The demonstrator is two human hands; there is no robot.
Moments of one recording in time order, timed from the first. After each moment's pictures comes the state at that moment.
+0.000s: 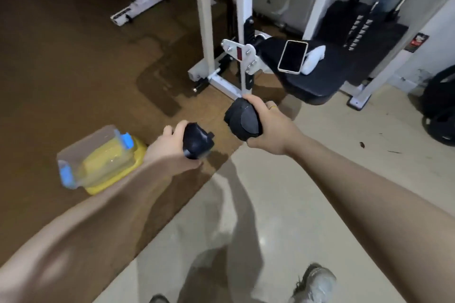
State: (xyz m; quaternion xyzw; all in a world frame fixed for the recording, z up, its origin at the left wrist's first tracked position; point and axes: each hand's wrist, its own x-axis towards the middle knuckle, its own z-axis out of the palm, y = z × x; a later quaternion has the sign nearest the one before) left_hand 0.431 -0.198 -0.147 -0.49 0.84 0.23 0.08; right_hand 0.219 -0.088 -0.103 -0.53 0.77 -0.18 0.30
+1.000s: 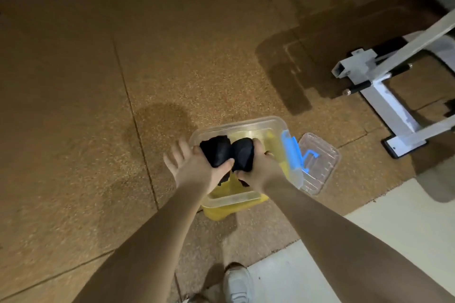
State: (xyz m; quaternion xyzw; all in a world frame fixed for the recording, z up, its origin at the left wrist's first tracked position) left_hand 0.817 -0.496 -0.415 -0.74 0.62 0.23 0.10; right_hand 0.672 -0.481 -0.424 -0.51 0.74 -0.05 0.43
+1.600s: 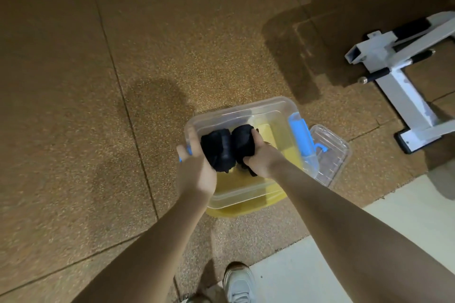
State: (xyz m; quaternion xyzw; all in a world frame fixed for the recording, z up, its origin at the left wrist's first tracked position) left_hand 0.828 -0.511 -0.473 -0.76 0.58 0.29 -0.06; right_hand 0.675 -0.537 -0.484 -0.49 0.73 0.05 0.48
